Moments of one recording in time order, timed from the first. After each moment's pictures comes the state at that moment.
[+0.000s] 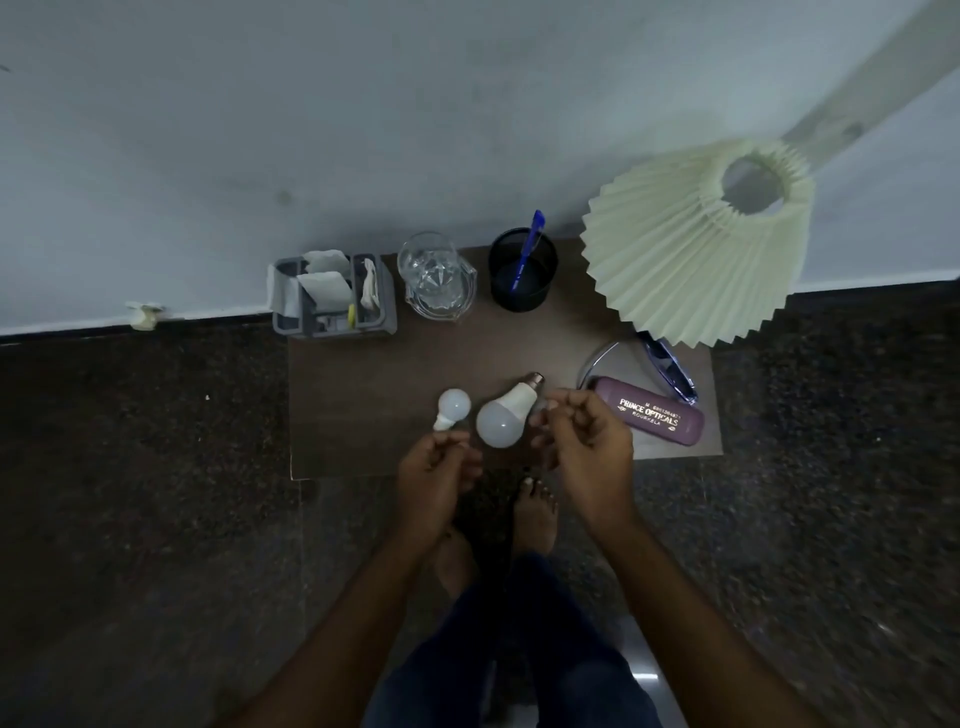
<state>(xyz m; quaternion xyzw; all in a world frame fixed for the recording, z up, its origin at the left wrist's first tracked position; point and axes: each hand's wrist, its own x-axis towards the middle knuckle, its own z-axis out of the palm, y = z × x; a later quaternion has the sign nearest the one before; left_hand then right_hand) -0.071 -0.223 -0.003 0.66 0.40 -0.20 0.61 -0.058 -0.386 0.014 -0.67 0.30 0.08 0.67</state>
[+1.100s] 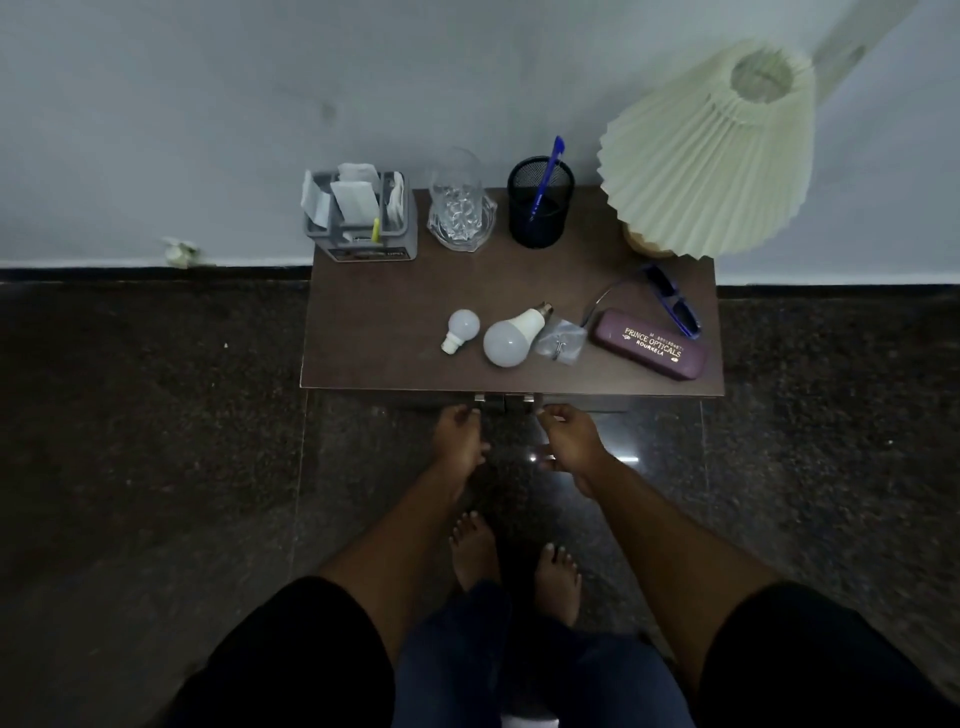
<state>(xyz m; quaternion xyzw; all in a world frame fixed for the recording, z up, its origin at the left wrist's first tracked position) -0.143 -0.243 -0.112 0.65 0.45 -0.23 0.56 -0.136 -0.394 -0.071 -0.65 0.35 0.33 0.59</state>
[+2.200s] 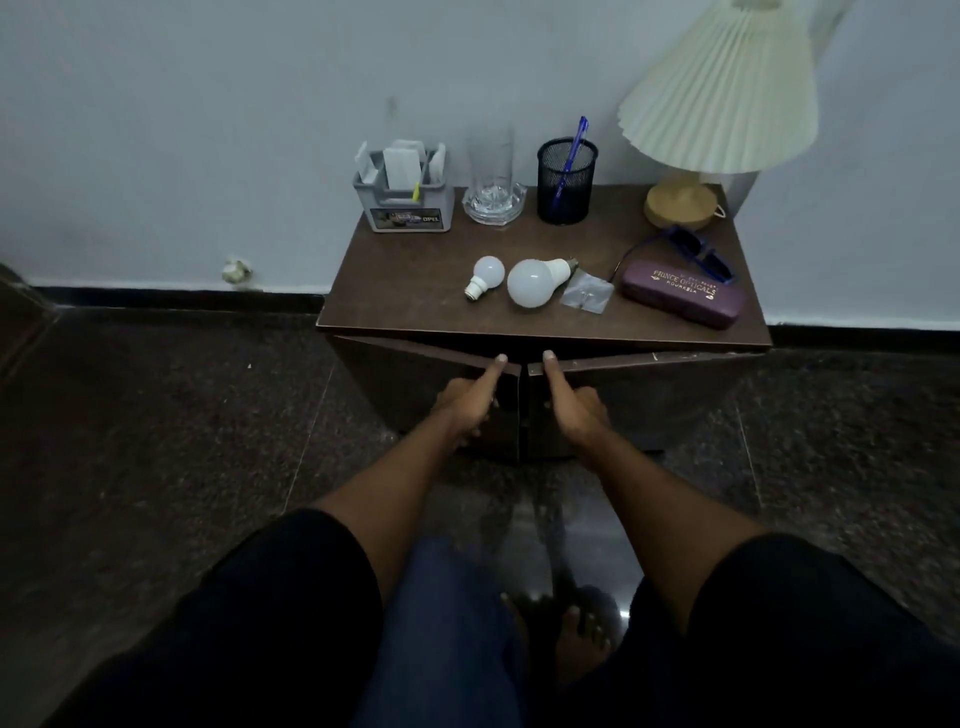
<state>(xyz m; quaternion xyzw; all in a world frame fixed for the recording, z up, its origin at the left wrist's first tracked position) -0.192 -0.224 -0.139 0.80 0.29 -0.23 0.47 -0.181 -0.379 -0.169 -0.77 0.26 0.24 0.53</state>
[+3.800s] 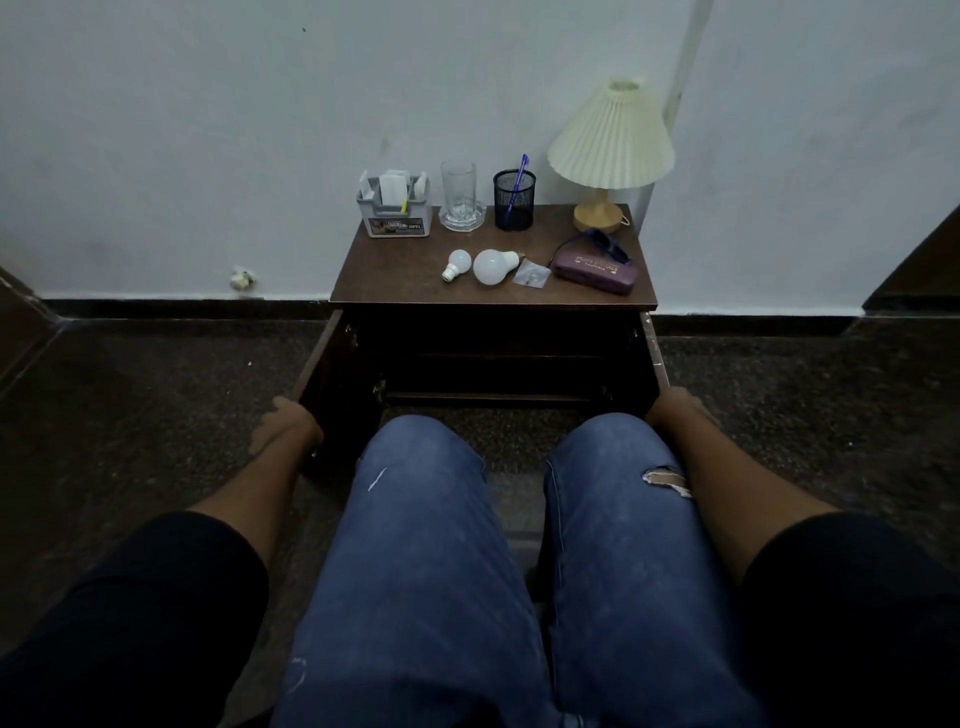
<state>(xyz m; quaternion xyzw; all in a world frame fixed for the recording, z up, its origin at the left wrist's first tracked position) -0.358 -0.073 -0.101 0.88 0.43 -0.15 0.13 -0.327 -0.545 -0.081 -0.90 0.32 0.21 0.21</state>
